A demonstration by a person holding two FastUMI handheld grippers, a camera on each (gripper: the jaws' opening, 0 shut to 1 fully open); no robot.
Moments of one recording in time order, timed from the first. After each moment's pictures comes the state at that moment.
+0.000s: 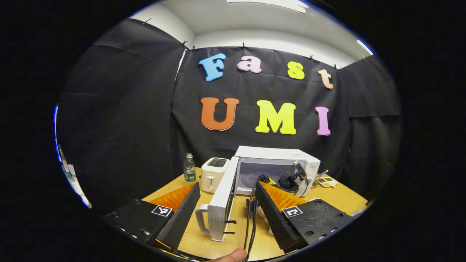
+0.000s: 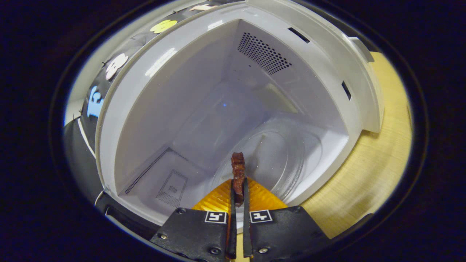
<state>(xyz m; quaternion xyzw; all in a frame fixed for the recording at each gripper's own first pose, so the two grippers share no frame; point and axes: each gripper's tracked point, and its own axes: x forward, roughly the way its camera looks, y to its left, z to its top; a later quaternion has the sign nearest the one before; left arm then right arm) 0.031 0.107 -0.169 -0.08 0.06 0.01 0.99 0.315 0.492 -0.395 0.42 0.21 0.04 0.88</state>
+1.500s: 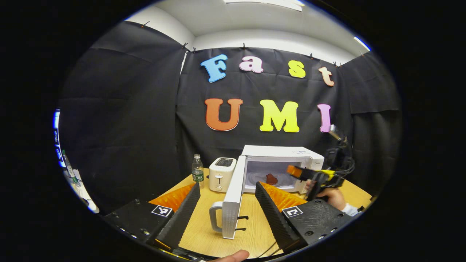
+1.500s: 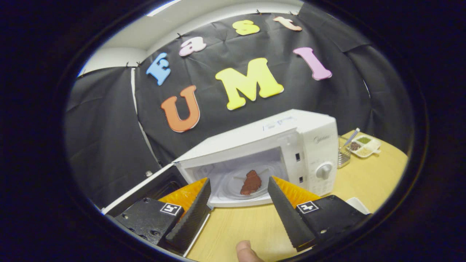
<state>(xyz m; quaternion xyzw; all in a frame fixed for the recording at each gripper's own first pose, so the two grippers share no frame) 0.011 0.135 -0.172 -0.03 0.07 0.03 1.00 0.150 0.378 -0.225 0.16 0.14 0.20 0.96</state>
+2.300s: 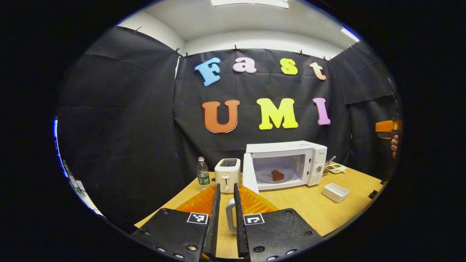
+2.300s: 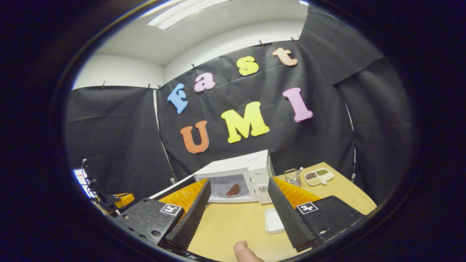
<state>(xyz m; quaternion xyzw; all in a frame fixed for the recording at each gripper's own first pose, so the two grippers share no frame) 0.014 0.160 -0.199 0.01 0.05 0.02 1.00 -0.030 0.158 -0.112 0.15 0.07 0.21 0.96</state>
